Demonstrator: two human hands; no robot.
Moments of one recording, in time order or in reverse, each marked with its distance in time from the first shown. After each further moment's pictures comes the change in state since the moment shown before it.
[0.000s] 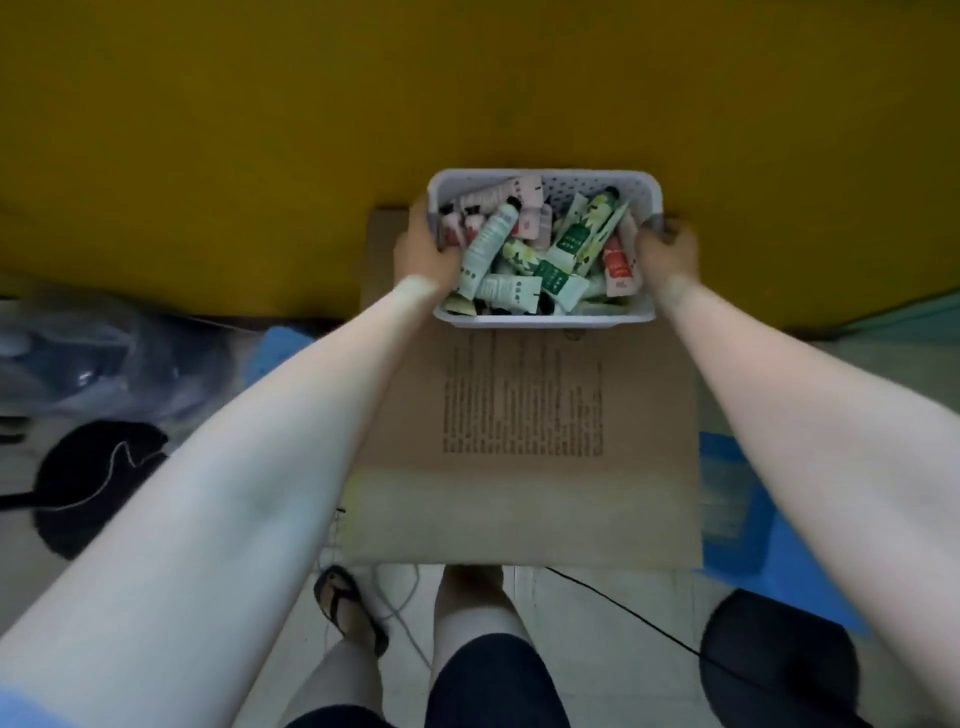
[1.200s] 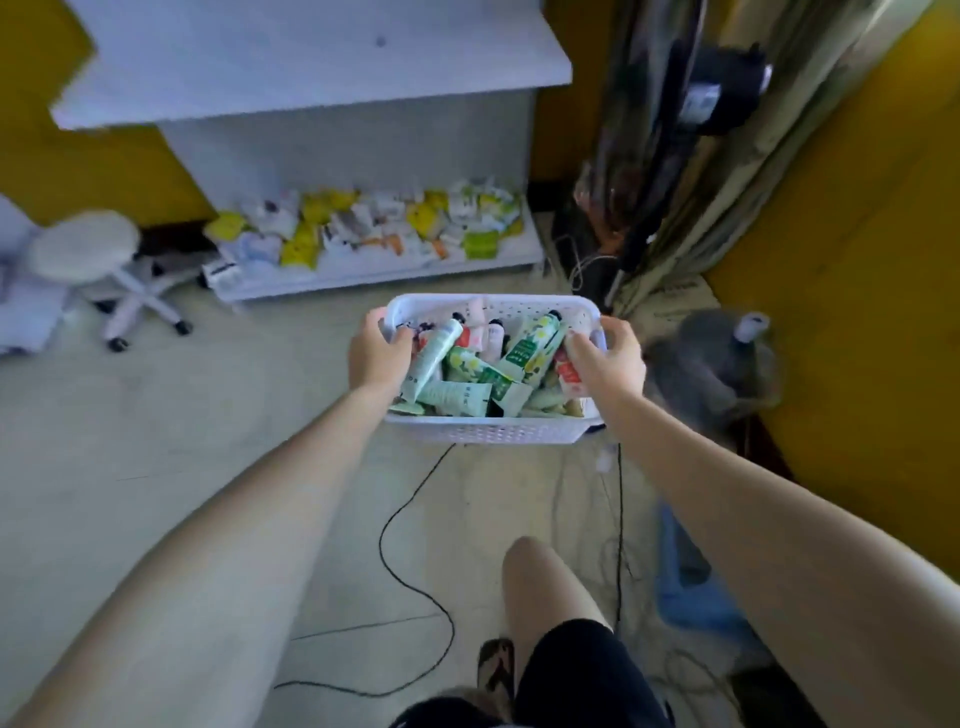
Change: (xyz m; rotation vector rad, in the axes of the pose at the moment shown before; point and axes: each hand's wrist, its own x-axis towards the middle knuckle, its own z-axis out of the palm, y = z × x) left_hand -0.629 -0.533 -0.464 -0.438 1.373 -0.806; right_hand -0.802 0.142 0.372 -0.466 -1.188 -0.765
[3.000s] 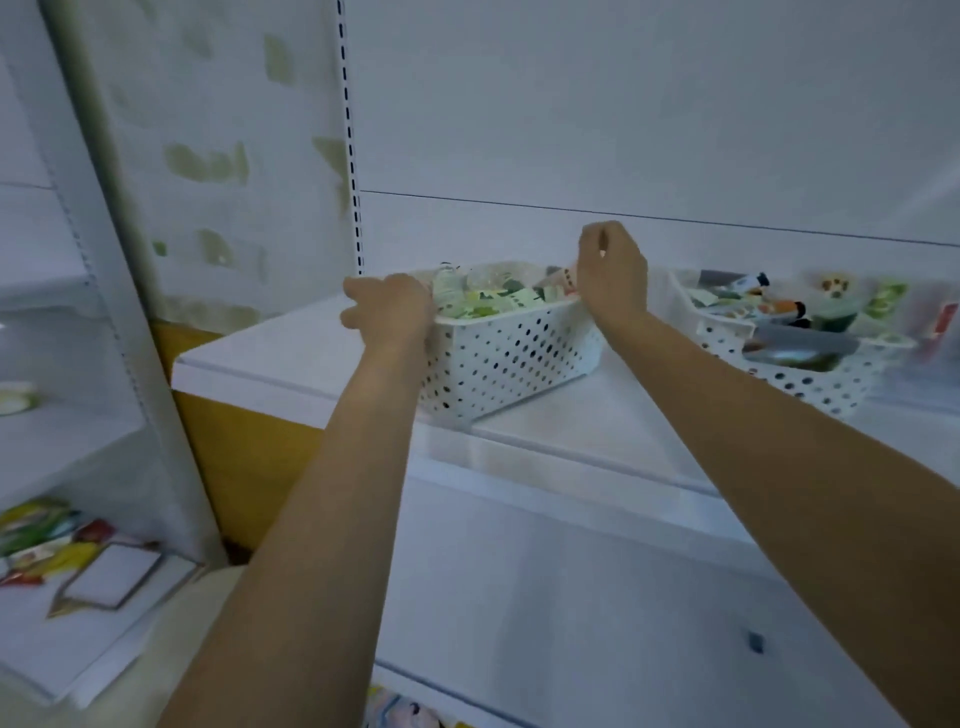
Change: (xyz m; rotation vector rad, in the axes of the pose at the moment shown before) left_hand 0.873 0.318 -0.431 -0.732 0.656 -0.040; right_hand 0.373 -0.860 0.730 0.070 -0.149 -1.086
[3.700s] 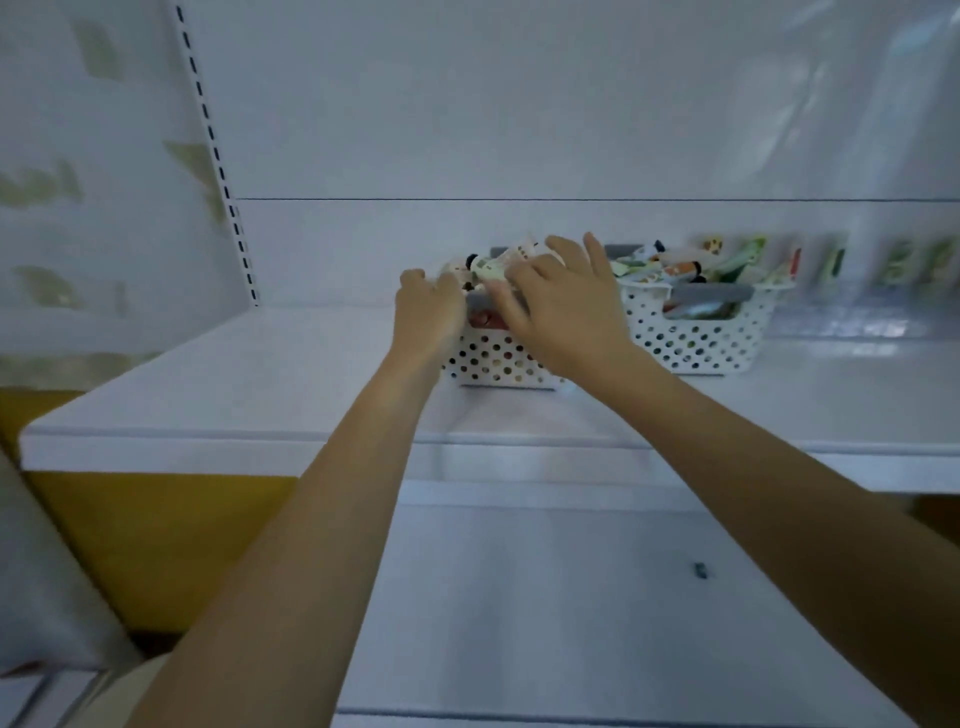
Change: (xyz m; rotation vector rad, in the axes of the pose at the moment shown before) left_hand -0.007 -0.027 0.063 0.217 -0.561 0.265; right_hand -0.060 0.004 -0.033 -0.968 -0.096 -0.372
